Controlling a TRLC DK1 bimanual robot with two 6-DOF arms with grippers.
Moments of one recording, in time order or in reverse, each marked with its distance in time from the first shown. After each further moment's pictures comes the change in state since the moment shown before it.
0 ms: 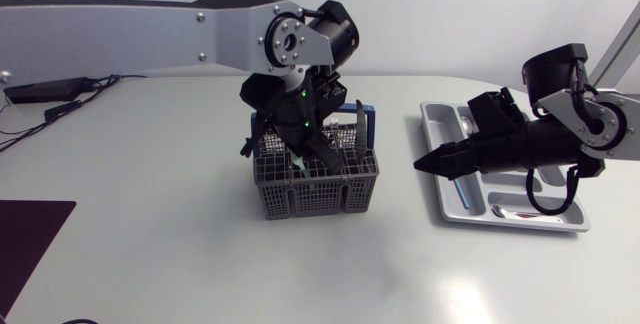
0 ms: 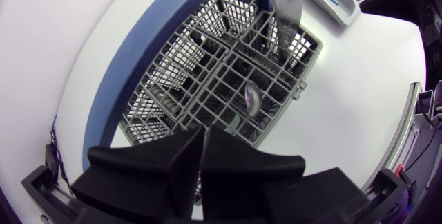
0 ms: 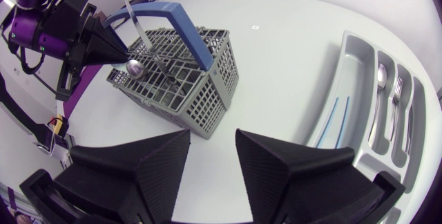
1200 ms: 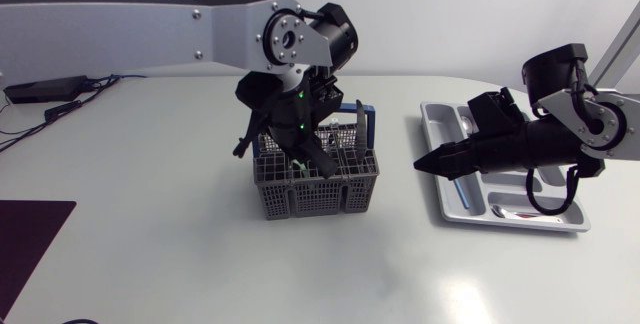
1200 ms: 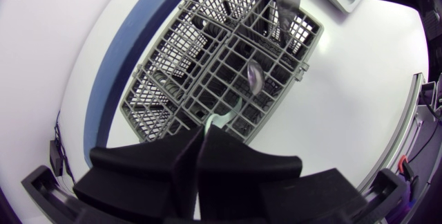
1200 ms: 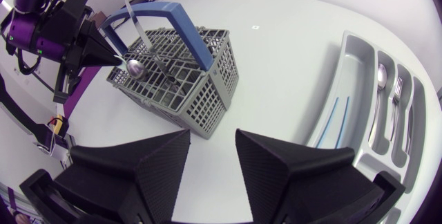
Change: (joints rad) left arm -0.007 -0.011 0.000 -0.059 -0.030 0.001; right arm 0.000 0.000 0.000 0.000 0.000 0.000
